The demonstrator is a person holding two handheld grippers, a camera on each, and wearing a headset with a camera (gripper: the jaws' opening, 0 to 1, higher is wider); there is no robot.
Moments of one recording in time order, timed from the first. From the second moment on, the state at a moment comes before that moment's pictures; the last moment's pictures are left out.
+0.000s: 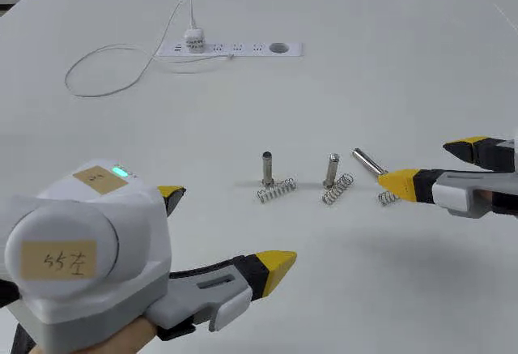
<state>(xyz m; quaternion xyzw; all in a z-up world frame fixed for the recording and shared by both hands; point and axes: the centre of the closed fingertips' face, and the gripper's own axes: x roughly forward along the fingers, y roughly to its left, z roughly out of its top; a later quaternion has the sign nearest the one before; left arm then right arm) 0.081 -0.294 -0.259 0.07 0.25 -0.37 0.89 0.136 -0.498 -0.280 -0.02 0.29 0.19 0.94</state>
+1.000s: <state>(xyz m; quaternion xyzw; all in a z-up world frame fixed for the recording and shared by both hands) 0.086 -0.303 -0.263 0.07 0.24 -0.38 0.89 0.192 -0.482 -0.322 -0.03 0.30 0.21 0.93</state>
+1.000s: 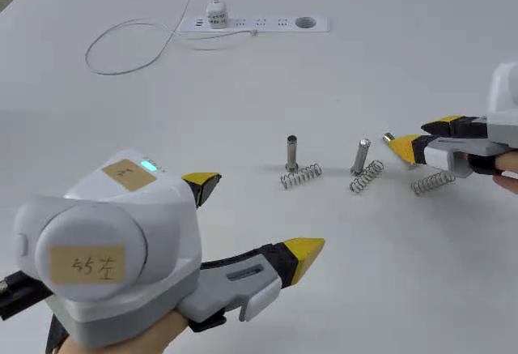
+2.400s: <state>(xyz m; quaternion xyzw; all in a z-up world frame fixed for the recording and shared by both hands) 0.085 -0.300 -0.269 0.06 0.25 -0.39 0.89 0.210 -0.472 -0.347 -0.07 0.32 0.20 0.92</state>
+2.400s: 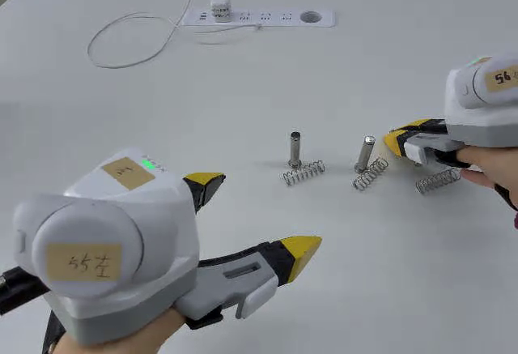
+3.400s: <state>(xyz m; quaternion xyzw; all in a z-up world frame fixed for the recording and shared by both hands) 0.082 -0.305 -0.261 0.06 0.23 -0.40 0.89 0.198 -0.479 -0.316 -0.04 0.30 0.19 0.93</state>
